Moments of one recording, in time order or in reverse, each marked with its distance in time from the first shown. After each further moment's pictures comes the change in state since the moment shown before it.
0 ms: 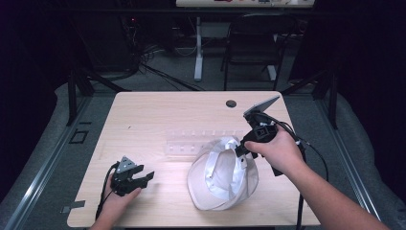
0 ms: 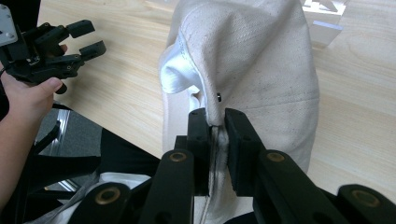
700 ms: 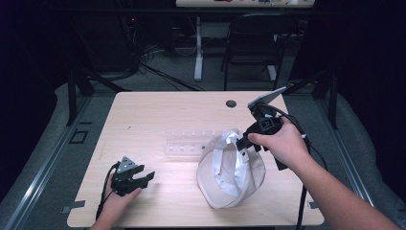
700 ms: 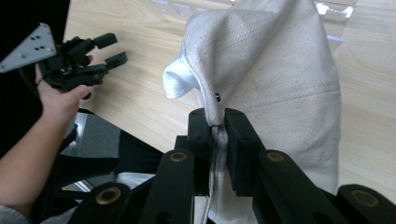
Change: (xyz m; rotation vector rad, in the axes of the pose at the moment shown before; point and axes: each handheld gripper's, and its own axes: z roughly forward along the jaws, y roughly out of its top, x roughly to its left) left arm 0.000 0.000 0.001 0.011 -0.008 0.004; right arm 0.002 0.006 -0.024 -0.012 0.062 0.020
